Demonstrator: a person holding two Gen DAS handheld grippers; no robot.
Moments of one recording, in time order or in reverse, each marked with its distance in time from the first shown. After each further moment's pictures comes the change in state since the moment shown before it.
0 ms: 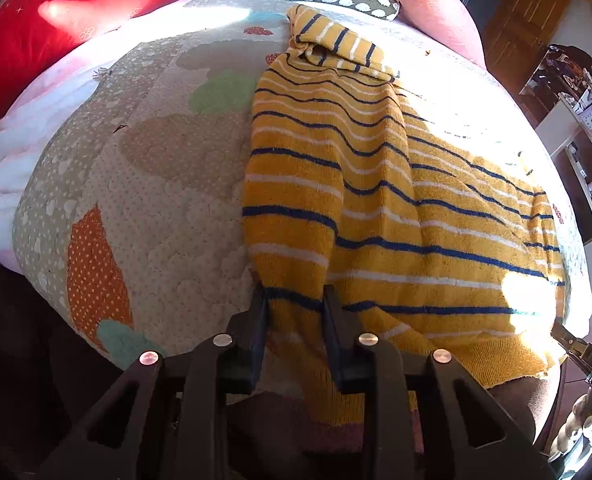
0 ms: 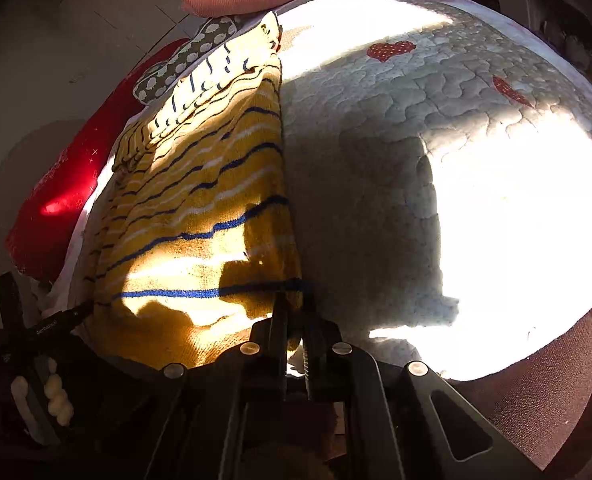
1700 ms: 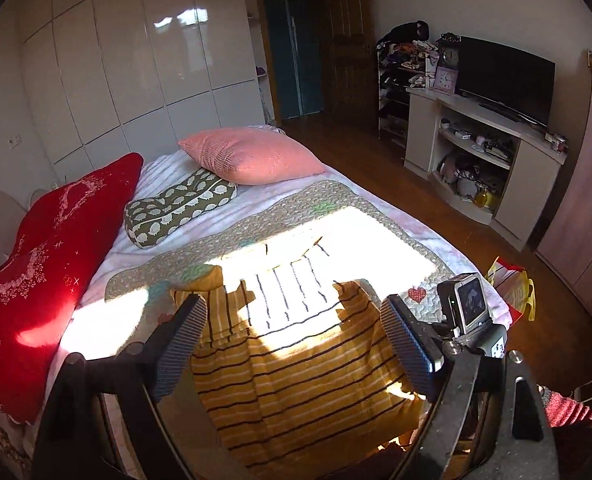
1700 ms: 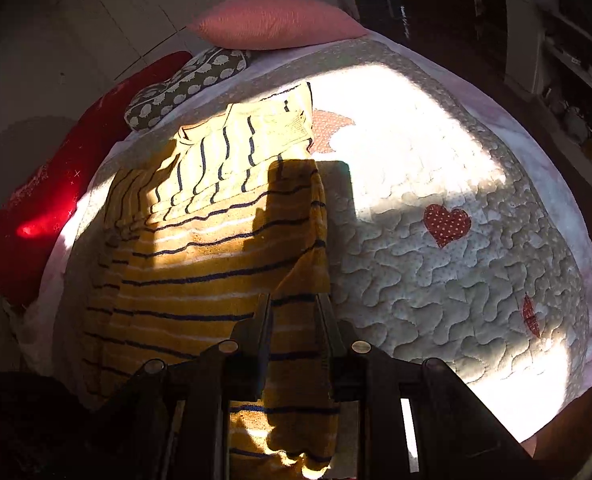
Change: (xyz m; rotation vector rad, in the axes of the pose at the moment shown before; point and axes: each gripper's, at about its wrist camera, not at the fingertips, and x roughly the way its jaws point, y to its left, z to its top) left arm -0.247 -0.188 0.148 0.586 -0.394 -0.122; right arm 0.000 0.077 0.123 -0.116 -0.071 -0.156
